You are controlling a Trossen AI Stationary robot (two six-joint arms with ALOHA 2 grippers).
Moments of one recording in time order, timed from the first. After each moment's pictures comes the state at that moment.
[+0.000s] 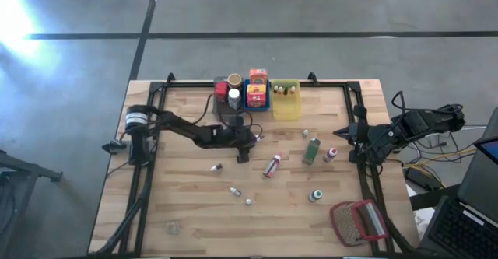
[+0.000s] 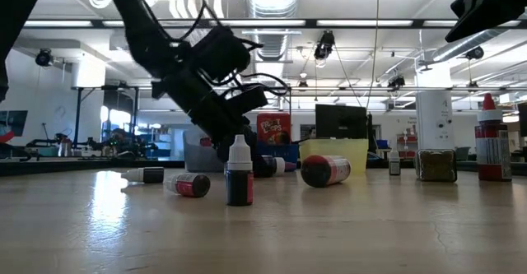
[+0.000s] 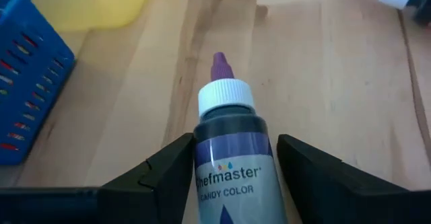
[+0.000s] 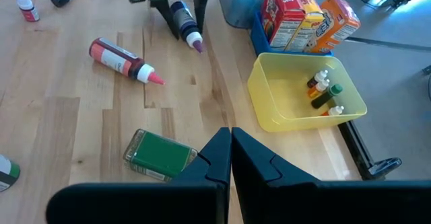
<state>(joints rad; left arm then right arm) 0.12 1.87 0.86 0.33 -0.20 0.13 0.35 0.50 0.76 -1.04 0.54 0.17</state>
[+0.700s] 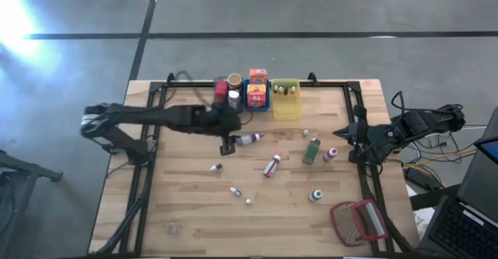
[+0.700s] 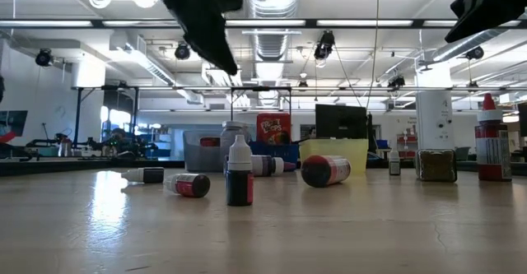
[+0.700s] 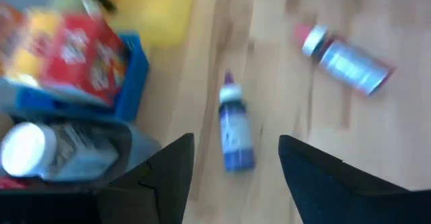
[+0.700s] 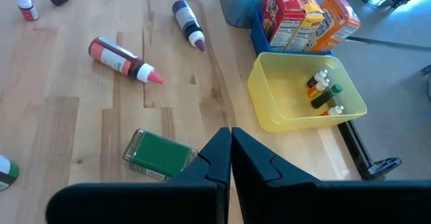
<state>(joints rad) 0.08 1.45 1.19 -0.59 -0.20 0.04 0.35 0.51 0.76 -1.04 0.54 0.17</state>
